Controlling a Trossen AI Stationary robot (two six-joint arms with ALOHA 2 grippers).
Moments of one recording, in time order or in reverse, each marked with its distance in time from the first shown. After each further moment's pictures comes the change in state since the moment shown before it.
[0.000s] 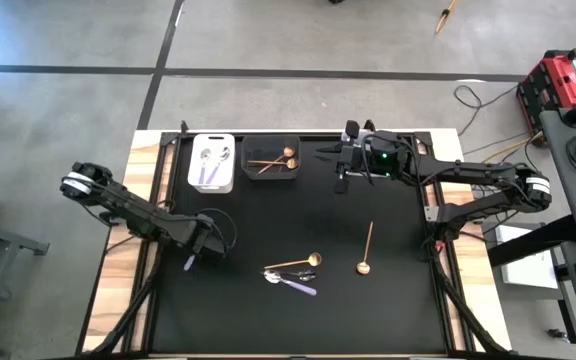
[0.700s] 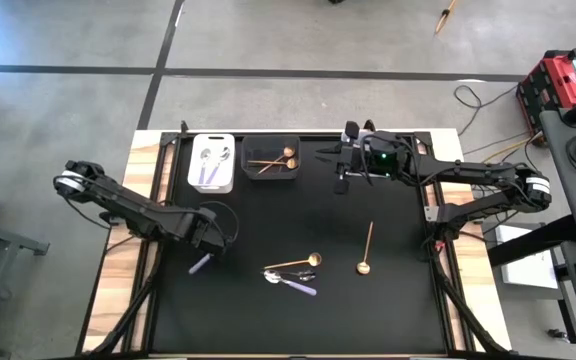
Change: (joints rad) left arm 0.027 -0.070 0.136 -0.154 -0.053 0.063; right arm 0.000 0.000 0.000 -0.021 0.000 0.000
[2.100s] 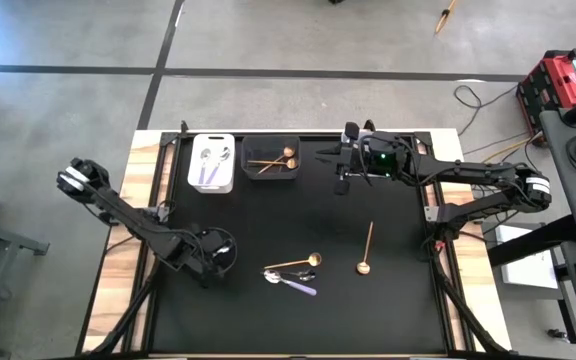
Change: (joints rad) left arm -0.267 0.000 -0.229 0.523 -0.274 0.312; right arm 0.000 0.000 0.000 -0.019 0.000 -0.010
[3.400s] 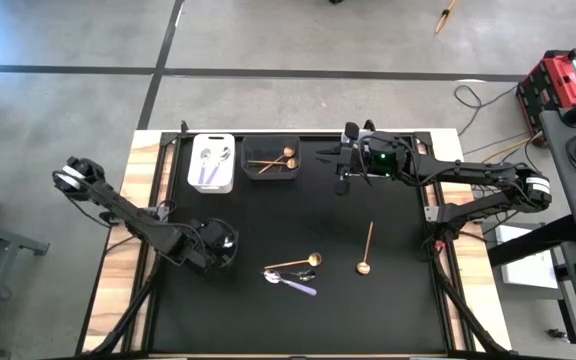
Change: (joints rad) left arm 0.056 -0.038 0.100 -0.103 -0.088 -0.133; right arm 0.000 0.000 0.000 -0.005 0.000 0.001
